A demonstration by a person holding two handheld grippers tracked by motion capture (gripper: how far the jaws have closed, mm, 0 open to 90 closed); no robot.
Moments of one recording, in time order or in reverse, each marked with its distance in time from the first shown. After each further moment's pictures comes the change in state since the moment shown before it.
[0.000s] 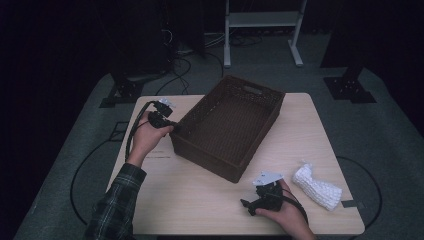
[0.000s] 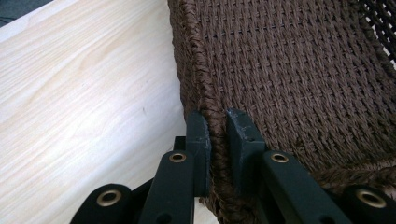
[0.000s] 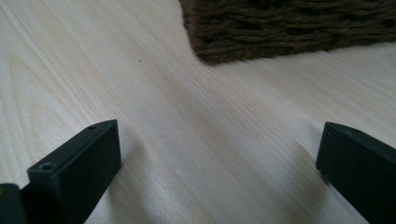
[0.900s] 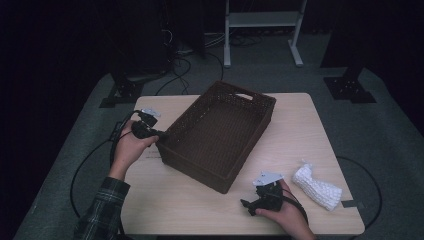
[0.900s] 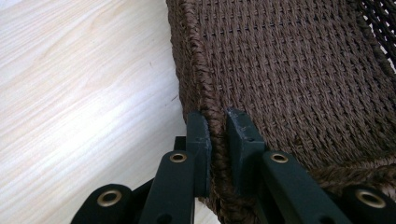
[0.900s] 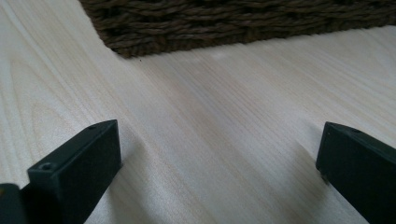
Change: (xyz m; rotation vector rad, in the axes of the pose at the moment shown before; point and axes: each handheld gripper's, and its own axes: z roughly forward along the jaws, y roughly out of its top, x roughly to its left) left arm 0.005 -0.044 -0.032 -0.002 -0.010 -0.017; right arm 0.000 0.000 0.000 0.000 0.000 -0.005
